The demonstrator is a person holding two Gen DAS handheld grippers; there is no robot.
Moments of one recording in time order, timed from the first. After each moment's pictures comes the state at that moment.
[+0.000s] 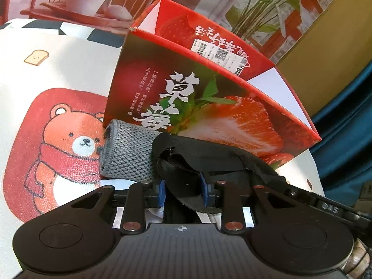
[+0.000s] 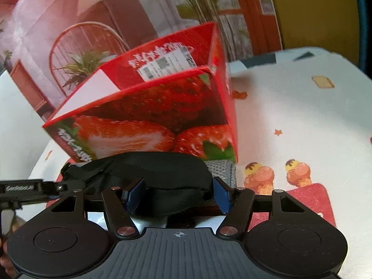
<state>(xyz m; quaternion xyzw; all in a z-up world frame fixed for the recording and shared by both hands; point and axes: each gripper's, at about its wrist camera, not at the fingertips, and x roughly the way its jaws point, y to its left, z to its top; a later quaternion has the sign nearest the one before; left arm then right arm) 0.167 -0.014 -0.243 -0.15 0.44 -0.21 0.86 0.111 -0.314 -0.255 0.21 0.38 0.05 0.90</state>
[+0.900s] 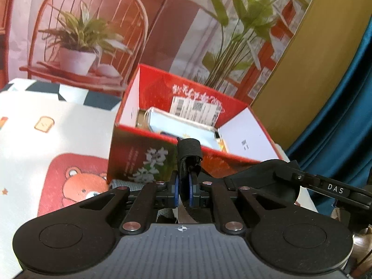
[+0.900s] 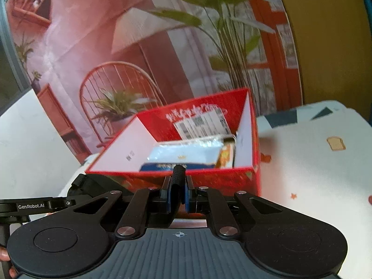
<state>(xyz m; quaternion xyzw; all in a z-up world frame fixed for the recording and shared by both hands) 0.142 -0.010 -0.163 -0.12 0.34 -0.22 0.91 0.104 -0.306 -0.168 0.19 0.27 0.09 0.94</state>
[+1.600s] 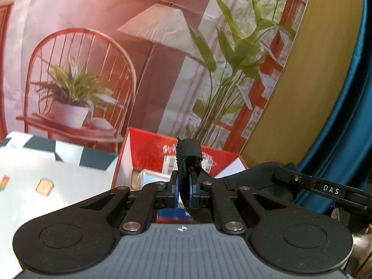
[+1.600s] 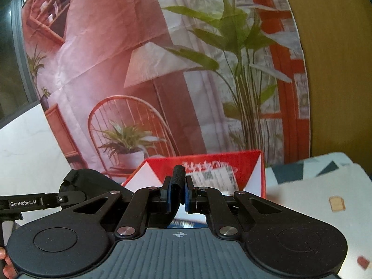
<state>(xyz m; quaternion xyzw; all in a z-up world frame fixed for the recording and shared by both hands) 0.170 -0.024 -0.098 -0.10 0.25 -0.22 0.94 0.144 -0.311 -0.101 0.16 0.21 0.09 0.96</state>
